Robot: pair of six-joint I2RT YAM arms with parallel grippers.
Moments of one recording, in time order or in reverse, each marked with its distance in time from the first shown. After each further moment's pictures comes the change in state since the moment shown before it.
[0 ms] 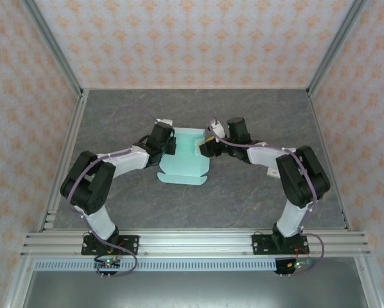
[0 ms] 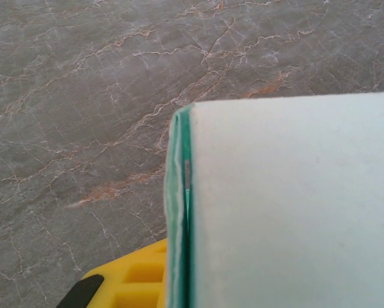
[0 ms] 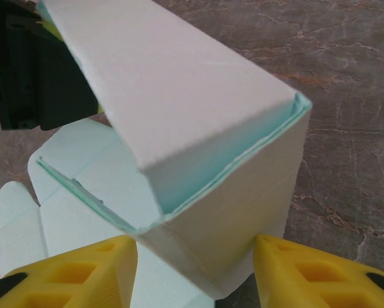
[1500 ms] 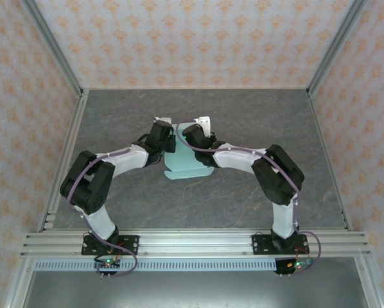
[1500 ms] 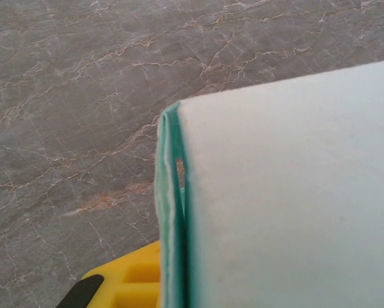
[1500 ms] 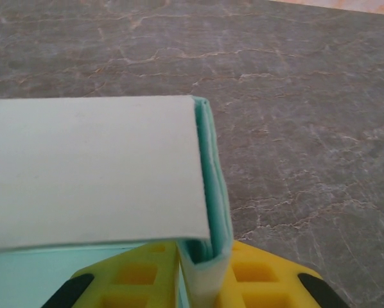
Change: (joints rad) left arm 0.012 0.000 0.014 0.006 0.027 -0.029; right arm 0.349 0.161 0.286 -0.227 1.243 0.435
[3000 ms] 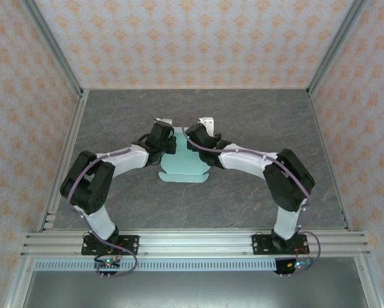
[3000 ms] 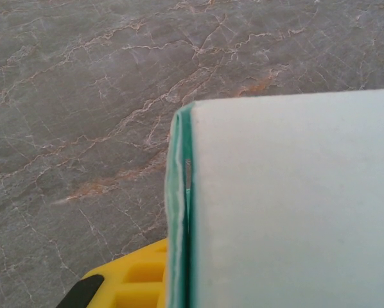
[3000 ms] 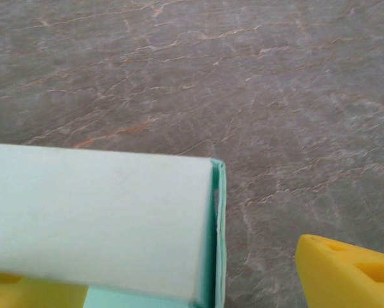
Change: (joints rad) left arm -0.002 0.000 0.002 -0.033 0.018 0.003; right arm 0.006 -0.127 -0.047 -0.089 -0.157 0.104
